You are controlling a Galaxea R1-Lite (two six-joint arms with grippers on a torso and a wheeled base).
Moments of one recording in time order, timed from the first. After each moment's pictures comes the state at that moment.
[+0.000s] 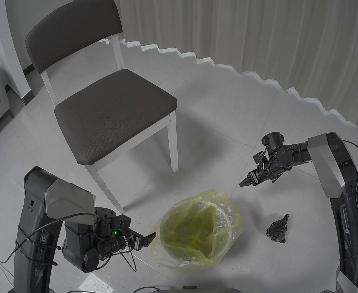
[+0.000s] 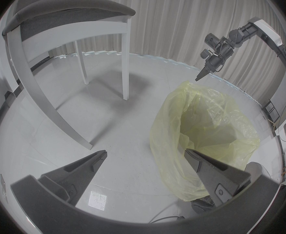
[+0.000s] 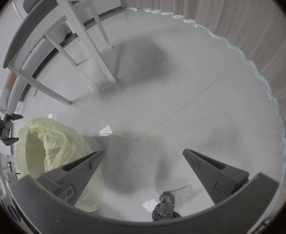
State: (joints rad) left arm -0.38 2.54 -0.46 -1.49 -0.12 0.07; right arm 0.13 2.68 -1.94 0.23 0.16 -0.26
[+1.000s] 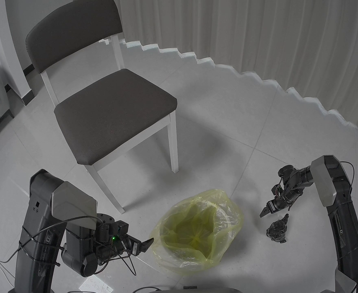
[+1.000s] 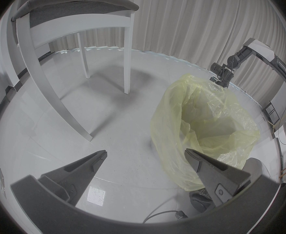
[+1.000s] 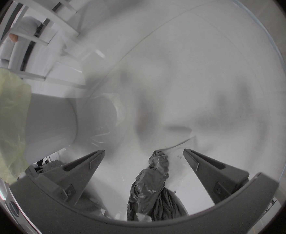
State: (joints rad) left arm -0.37 2.58 -0.41 -1.55 -0.12 0.05; right arm -0.07 2.94 -2.00 0.38 0.15 -0.29
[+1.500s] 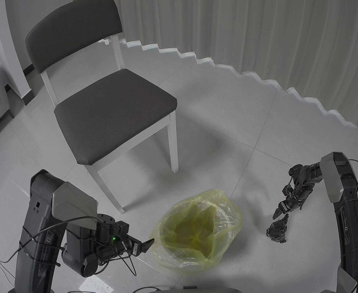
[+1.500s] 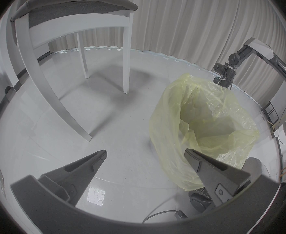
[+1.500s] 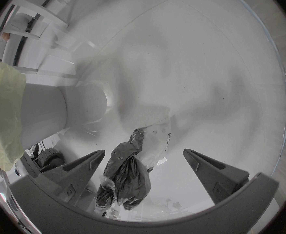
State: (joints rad) left arm -0.38 2.59 -0.41 -1.55 -0.13 0.05; right arm -0.13 2.91 -2.00 0.52 0.08 -0.36
